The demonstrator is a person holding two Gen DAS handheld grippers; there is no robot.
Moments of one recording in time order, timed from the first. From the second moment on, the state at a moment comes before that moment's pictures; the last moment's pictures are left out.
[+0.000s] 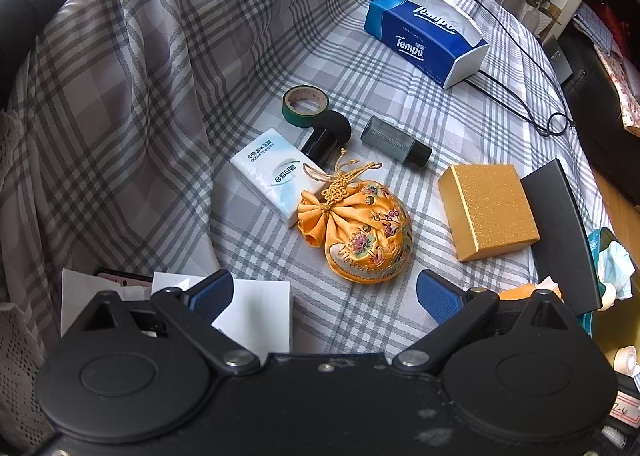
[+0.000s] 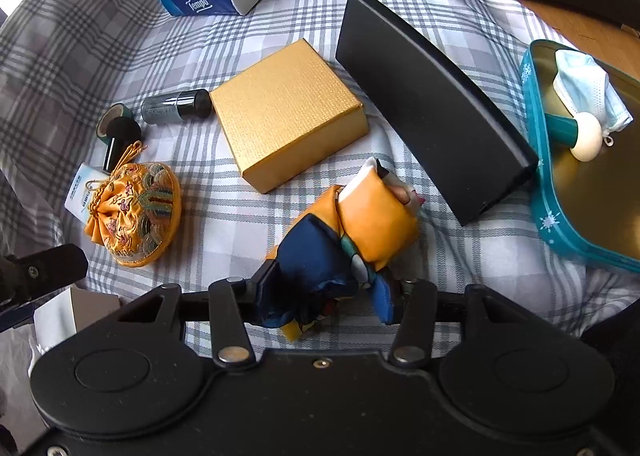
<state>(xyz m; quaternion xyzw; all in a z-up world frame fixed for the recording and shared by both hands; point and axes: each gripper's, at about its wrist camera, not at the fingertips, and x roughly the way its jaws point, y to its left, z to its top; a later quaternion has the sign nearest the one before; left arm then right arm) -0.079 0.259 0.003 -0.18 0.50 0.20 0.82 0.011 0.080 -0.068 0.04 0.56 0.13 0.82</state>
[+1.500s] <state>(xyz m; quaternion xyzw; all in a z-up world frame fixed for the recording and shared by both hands) 0.129 0.250 -0.073 -0.02 0.56 0.12 0.82 0.001 0.051 -0.083 0.12 0.49 0.23 0.83</state>
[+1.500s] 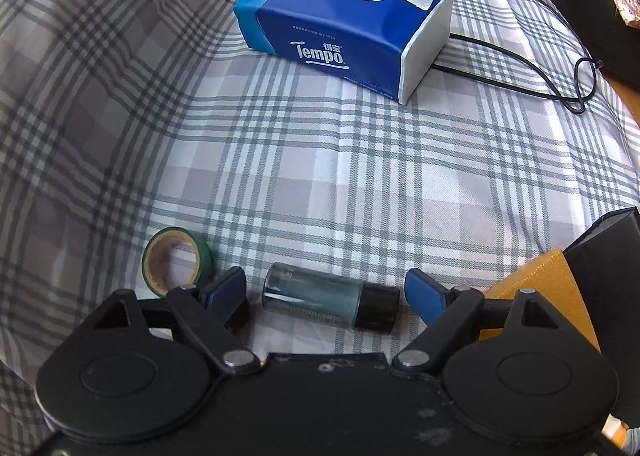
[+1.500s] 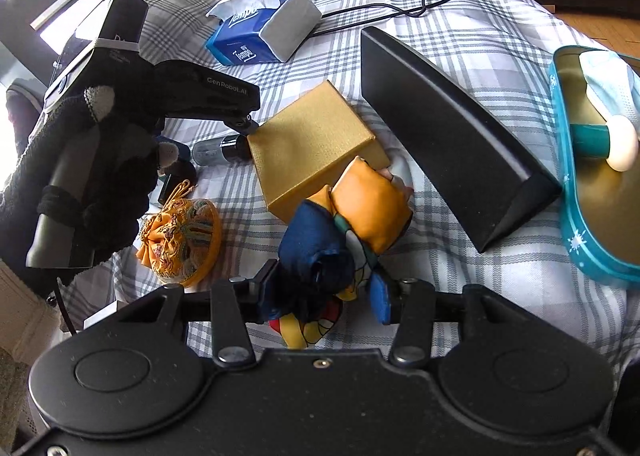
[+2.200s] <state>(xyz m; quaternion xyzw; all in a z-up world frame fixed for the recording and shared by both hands) 0.084 0.264 -0.020 -0.12 0.53 0.16 0.83 -0.004 0.054 -0.084 0.10 0.47 0.24 0.84</state>
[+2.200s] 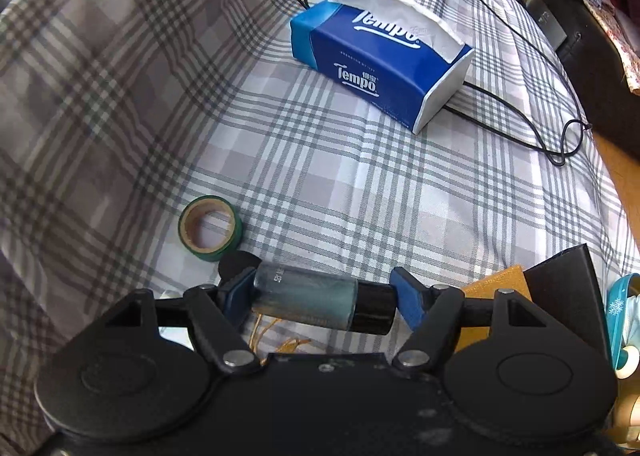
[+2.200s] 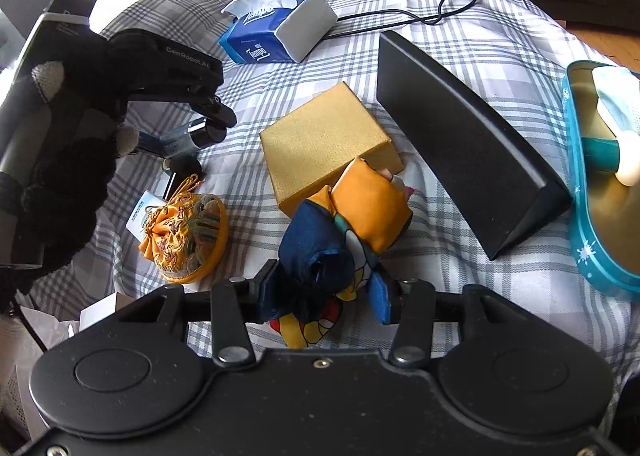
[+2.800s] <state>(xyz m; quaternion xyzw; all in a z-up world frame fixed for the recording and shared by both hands) 0.005 0.172 0.046 -0.09 0.49 0.07 0.86 -0.028 -0.010 -0.034 0.15 0.44 0.23 0.85</state>
